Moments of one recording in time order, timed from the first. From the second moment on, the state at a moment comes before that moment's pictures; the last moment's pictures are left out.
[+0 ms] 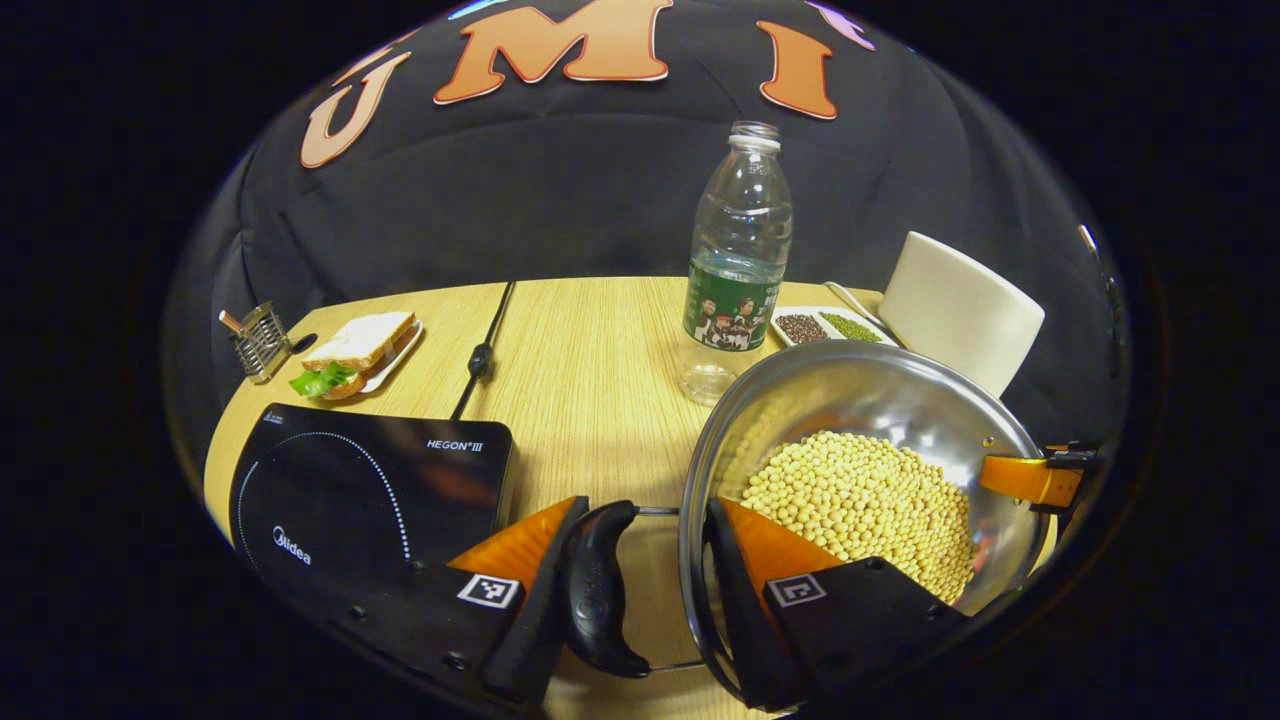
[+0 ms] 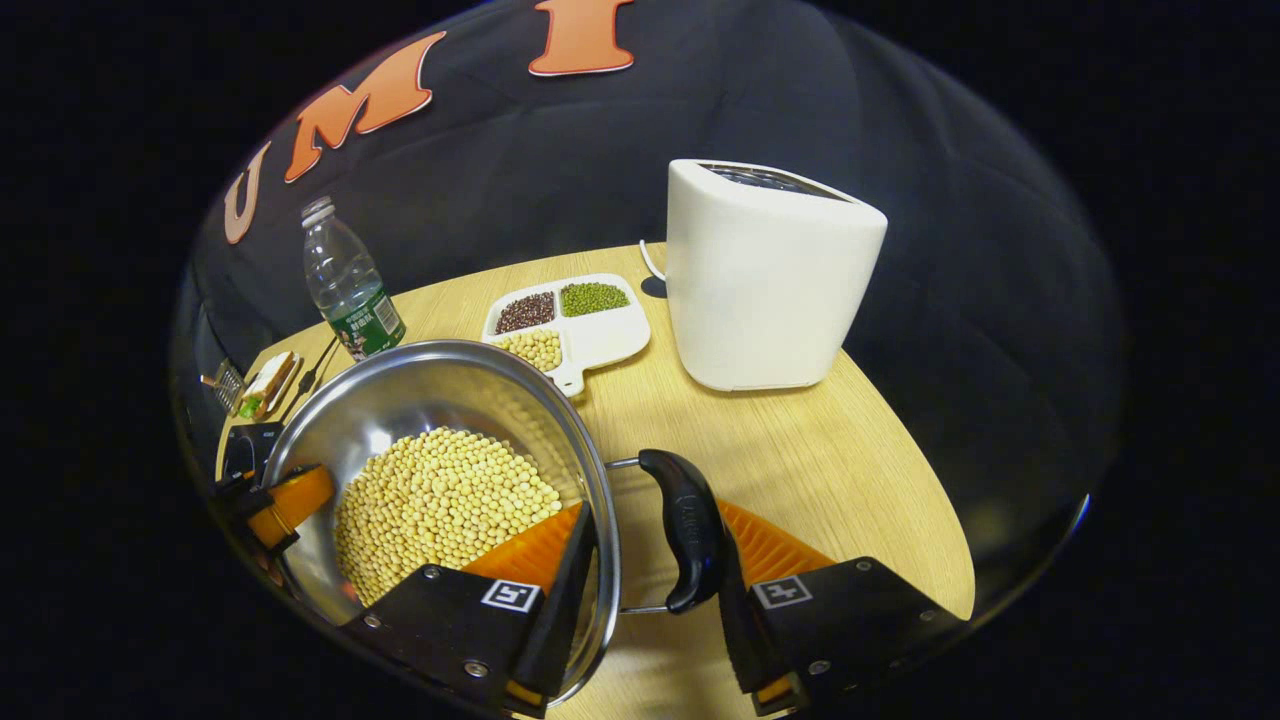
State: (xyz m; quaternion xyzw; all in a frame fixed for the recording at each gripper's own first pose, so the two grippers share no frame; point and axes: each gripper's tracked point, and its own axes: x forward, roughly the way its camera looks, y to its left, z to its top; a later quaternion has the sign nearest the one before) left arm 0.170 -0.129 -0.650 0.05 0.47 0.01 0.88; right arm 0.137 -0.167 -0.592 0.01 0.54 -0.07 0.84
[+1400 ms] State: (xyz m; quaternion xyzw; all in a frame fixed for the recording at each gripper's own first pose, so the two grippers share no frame) left arm 0.161 -0.022 -0.497 0.06 0.39 0.08 0.91; right arm 0.148 -0.164 -0.593 0.01 0.48 -0.04 0.88
